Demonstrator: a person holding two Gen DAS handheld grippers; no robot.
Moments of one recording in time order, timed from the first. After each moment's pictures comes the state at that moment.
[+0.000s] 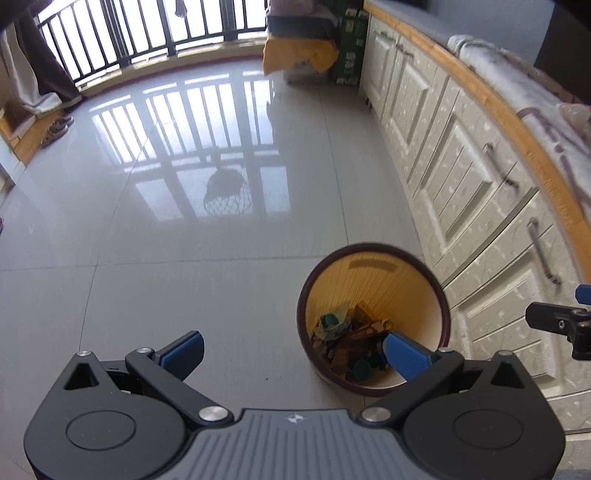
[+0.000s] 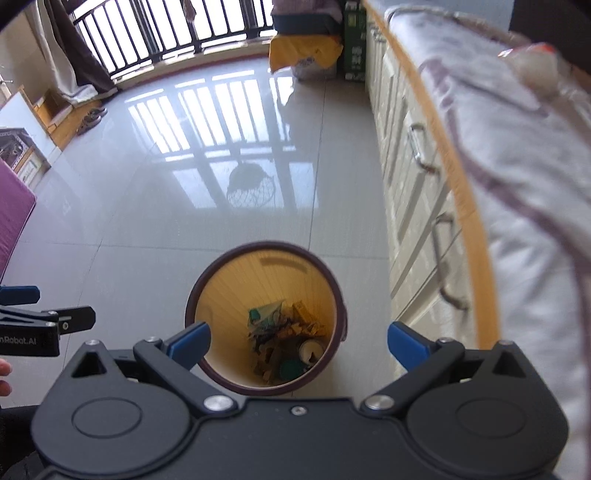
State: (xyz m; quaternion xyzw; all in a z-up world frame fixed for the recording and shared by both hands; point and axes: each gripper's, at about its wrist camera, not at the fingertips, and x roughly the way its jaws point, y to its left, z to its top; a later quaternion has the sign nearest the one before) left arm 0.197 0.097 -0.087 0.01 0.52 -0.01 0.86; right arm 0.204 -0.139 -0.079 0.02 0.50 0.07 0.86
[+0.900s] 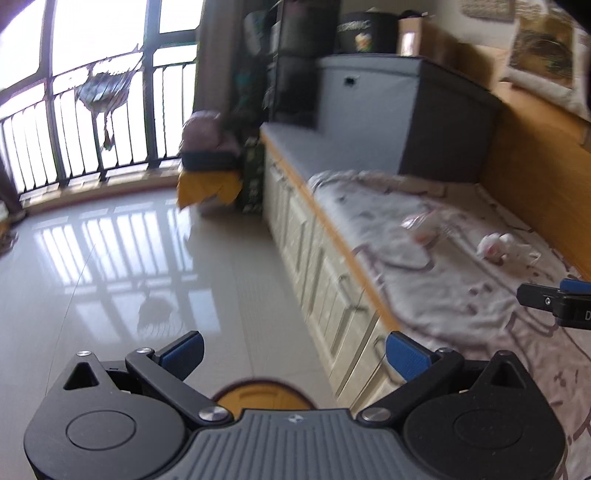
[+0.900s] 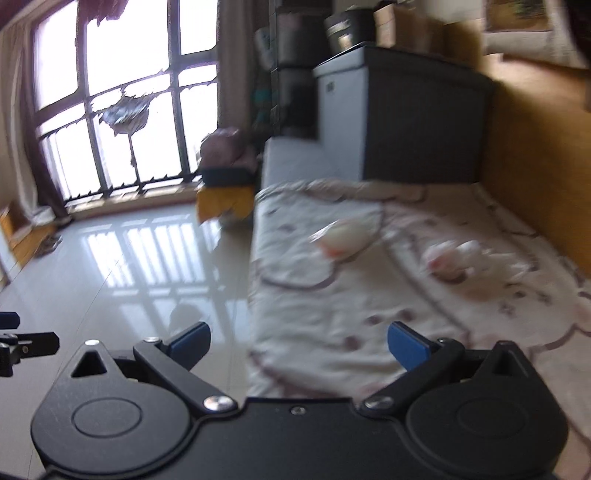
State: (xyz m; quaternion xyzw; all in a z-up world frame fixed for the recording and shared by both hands) left arm 0.172 -0.024 0.051 0.02 0.33 -0.14 0.93; right arm 0.126 -0.284 0.067 0.04 0.29 -0.04 0.96
